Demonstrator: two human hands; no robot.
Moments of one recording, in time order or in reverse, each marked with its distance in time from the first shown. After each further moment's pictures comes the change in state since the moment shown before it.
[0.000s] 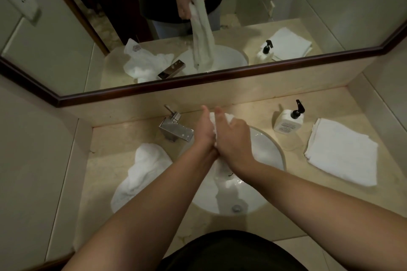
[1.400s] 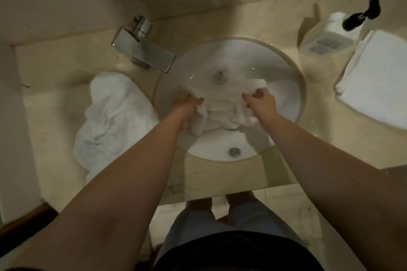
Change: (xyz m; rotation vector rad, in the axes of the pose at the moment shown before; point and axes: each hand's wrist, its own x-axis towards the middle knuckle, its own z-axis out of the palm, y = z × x) left_hand 0.207 -0.178 -0.140 0.586 0.133 -0.307; right_hand 0.069 0.294 0.005 -0.260 -0.102 0.656
